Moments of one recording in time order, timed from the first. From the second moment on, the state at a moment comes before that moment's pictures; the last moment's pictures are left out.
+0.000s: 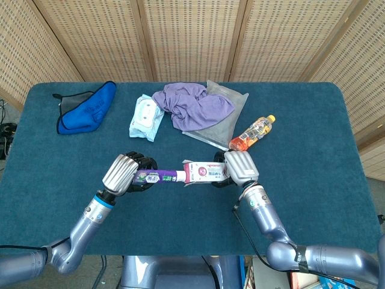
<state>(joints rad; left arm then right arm) -0.62 -1.57 -0.15 -1.50 1.55 1.26 0.00 0.80 -1.46 0.30 -1.82 -0.72 1.09 -0.50</state>
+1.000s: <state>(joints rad) -0.63 -1.58 -0.16 -1.49 1.52 1.24 0.01 0.83 -1.43 0.29 -1.86 -0.71 1.11 -0.49</state>
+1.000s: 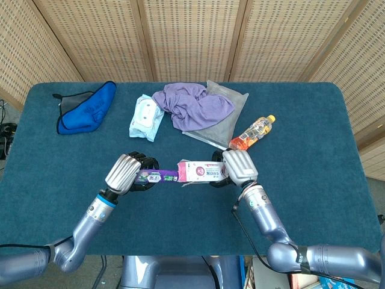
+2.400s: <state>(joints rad) -0.63 -1.59 -0.17 -1.53 1.59 1.33 -0.02 0.84 -1.43 0.27 -1.85 -0.69 1.12 -0.48</state>
